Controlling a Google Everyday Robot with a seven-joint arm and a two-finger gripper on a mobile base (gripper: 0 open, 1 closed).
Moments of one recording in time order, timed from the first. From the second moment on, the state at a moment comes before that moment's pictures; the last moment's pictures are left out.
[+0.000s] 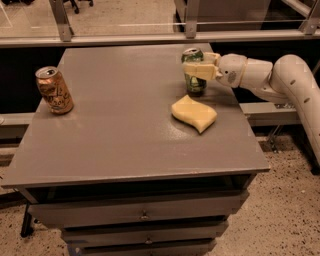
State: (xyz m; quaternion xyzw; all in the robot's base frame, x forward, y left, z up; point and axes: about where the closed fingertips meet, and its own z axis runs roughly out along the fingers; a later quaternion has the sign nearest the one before) arm 0.721 -0.107 0.897 -0.37 0.61 0.40 0.58
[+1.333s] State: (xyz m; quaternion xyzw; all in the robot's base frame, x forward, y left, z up) arm 0.720 -0.108 0.897 -0.36 0.61 0.41 0.58
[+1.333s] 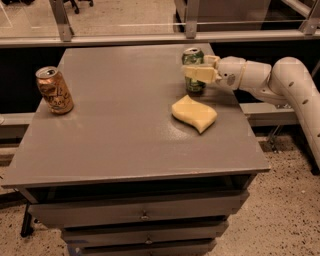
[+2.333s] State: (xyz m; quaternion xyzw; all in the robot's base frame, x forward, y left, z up) arm 0.702 -0.165 0.893 -0.37 0.62 0.36 0.59
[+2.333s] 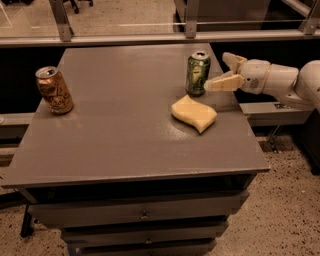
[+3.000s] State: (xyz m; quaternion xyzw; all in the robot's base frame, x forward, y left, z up) arm 0.674 -0.238 0.922 -0.38 0.64 0.28 0.60
